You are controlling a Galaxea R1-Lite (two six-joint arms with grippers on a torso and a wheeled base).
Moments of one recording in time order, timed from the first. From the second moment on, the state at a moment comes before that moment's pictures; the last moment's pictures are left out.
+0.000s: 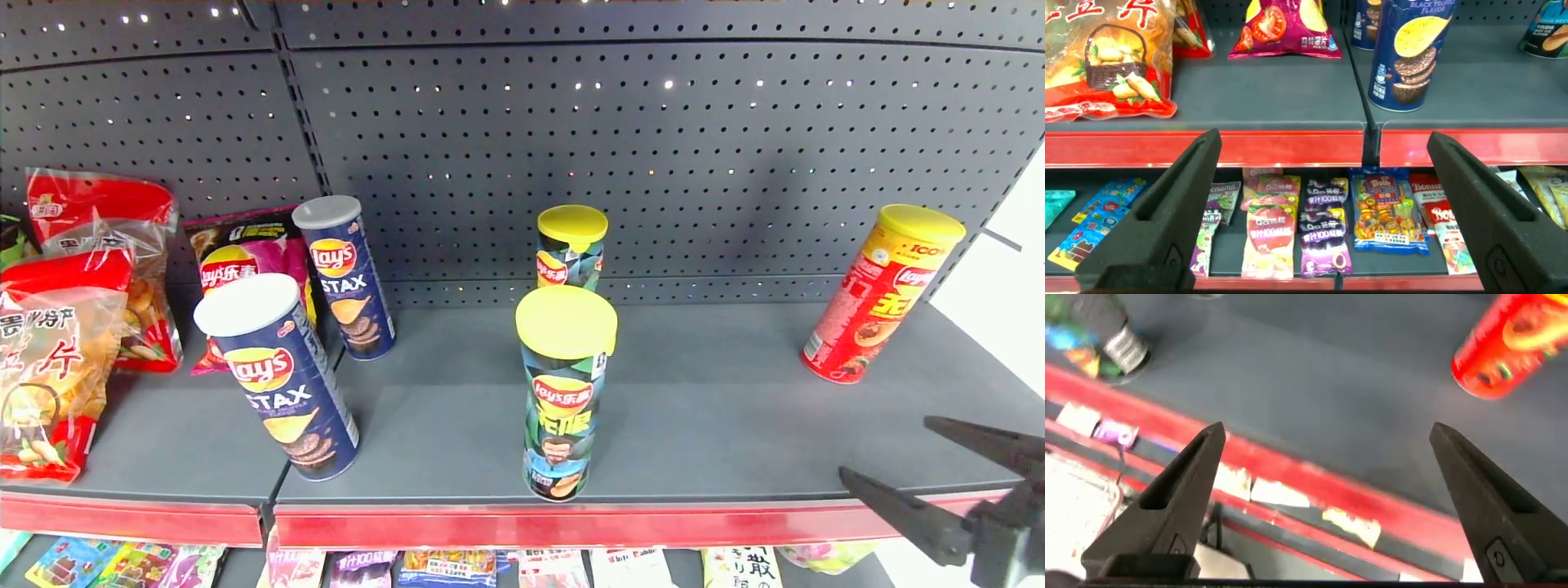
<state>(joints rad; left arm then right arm) 0.00 0.00 0.00 0.00 0.00 0.00 0.46 0.98 -0.34 -0.27 -0.13 -0.05</state>
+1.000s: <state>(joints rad) 0.00 0.00 0.00 0.00 0.00 0.00 0.20 0.77 -0.31 -0.10 0.01 -0.08</state>
